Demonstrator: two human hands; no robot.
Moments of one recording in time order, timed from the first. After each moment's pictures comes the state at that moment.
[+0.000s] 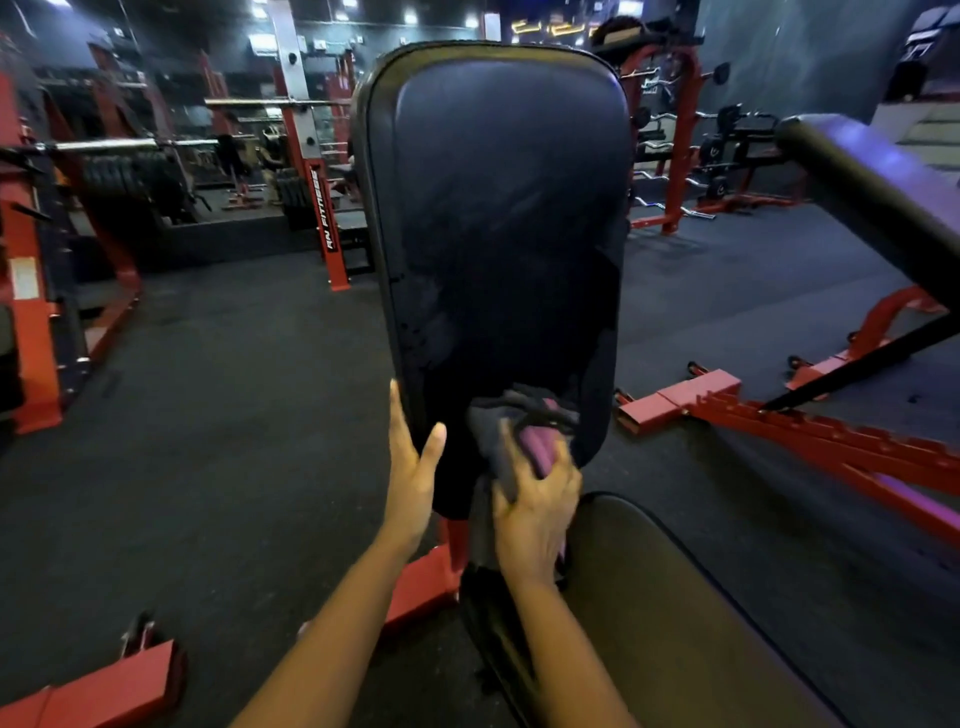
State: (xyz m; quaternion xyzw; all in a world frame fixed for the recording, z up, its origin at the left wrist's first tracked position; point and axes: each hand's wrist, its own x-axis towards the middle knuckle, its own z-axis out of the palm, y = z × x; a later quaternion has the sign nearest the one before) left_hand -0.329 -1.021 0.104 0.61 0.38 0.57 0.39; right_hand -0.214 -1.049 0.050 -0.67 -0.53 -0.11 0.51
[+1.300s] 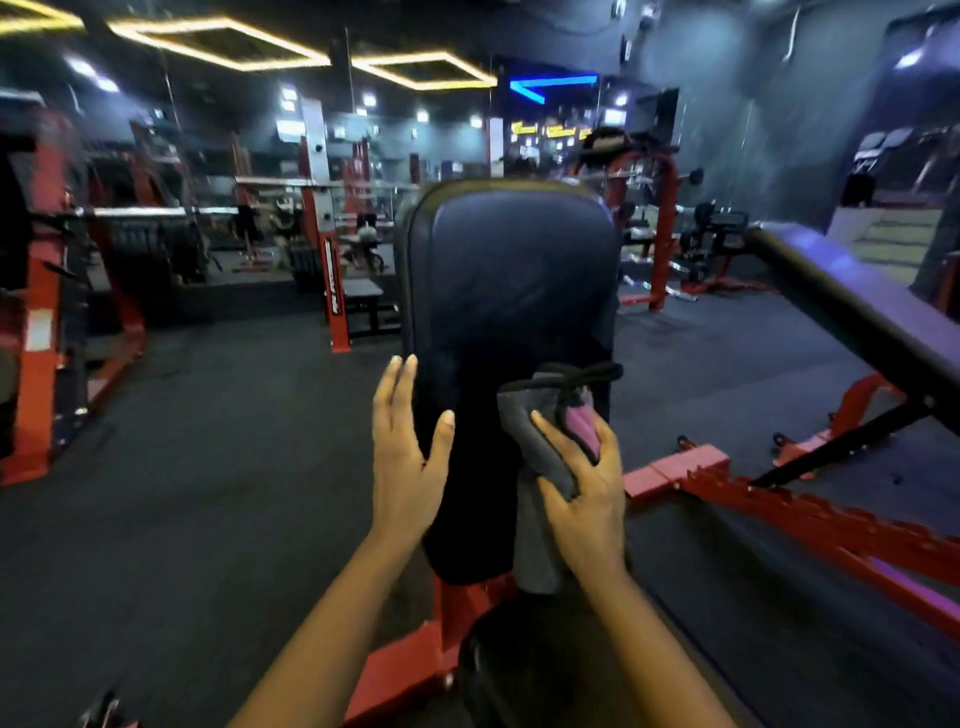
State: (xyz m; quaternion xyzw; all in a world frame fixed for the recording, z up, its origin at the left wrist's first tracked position) left_hand -0.338 -1.028 0.189 0.68 0.38 0.62 0.11; right_hand -0.174 -1.073 0.160 -0.49 -0.60 -0.04 0.63
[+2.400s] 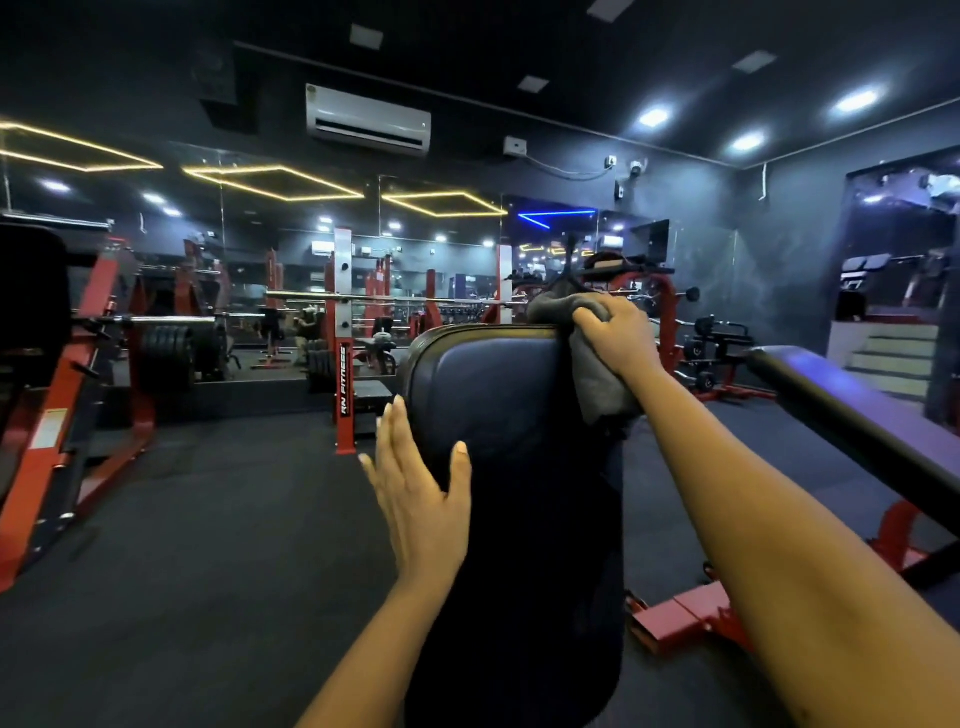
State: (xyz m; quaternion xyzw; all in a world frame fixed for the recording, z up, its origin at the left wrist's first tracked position) left_hand -0.297 -0.989 0.278 0.58 0.44 0.68 0.04; right_hand -0.093 -0.924 0.426 -0.54 -0.64 -0.08 0.54
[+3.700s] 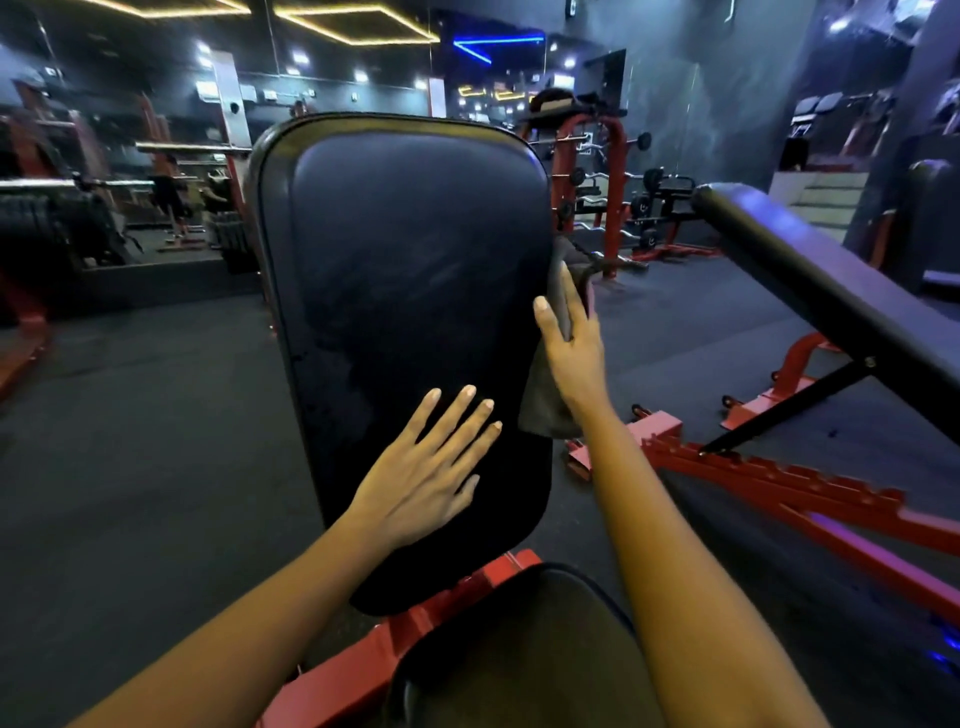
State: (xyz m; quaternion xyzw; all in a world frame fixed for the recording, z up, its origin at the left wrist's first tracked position) left_hand -0.269 -0.965 0.162 0.83 0.27 0.18 -0.45; right_hand -0.057 -0.945 0.231 -0.55 -0.52 0.09 0.65
